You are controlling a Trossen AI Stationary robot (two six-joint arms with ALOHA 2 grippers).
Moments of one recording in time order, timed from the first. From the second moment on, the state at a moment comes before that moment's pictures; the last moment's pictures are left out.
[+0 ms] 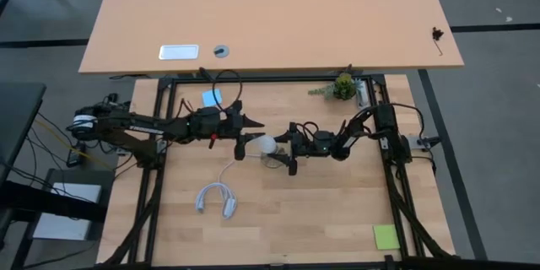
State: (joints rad) left arm 0.12 1.30 0.63 0.52 0.02 0.07; right arm -0.03 2.08 0.58 1.52 0.03 0.11
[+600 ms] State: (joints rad) left arm 0.14 1.13 0.61 0.45 0.13 0.09; right arm -0.04 1.71 0.46 1.10 0.04 0.15
